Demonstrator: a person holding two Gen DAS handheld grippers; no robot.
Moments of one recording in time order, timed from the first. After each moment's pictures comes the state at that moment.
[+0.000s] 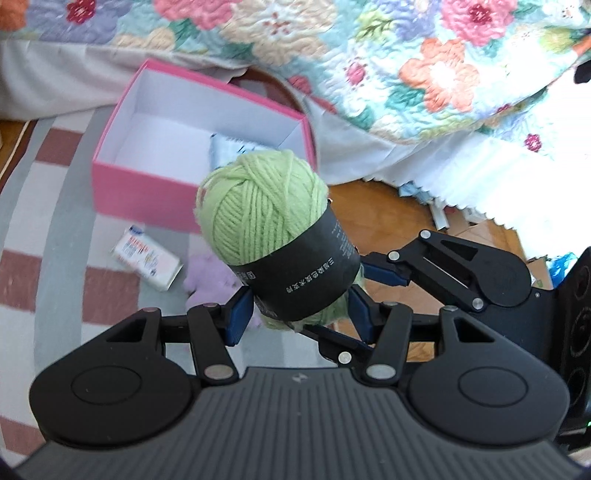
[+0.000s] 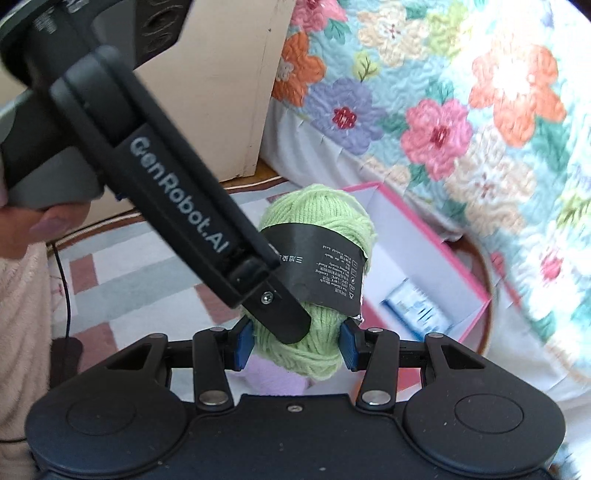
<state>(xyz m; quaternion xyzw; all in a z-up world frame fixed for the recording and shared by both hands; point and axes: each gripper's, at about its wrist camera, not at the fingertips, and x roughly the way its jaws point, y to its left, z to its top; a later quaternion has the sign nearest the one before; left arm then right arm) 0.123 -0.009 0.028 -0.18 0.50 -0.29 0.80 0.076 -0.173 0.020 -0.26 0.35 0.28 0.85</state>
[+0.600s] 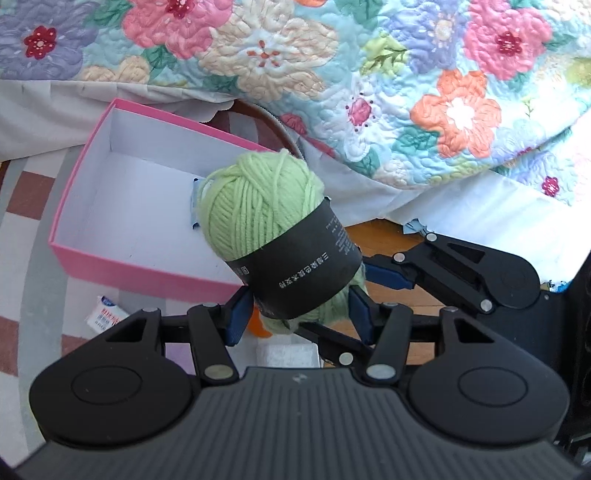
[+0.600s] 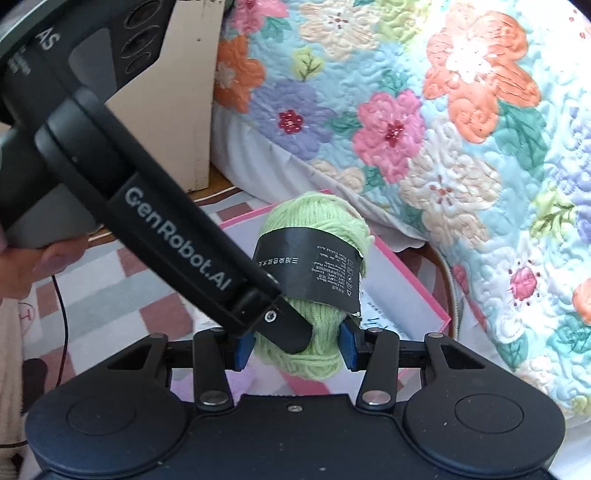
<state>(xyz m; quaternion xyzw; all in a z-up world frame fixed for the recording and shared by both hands) 0.208 -0.056 0.040 -0.19 0.50 -0.27 0.80 0.169 -0.213 0.050 -0.24 0.37 0.27 0.86</state>
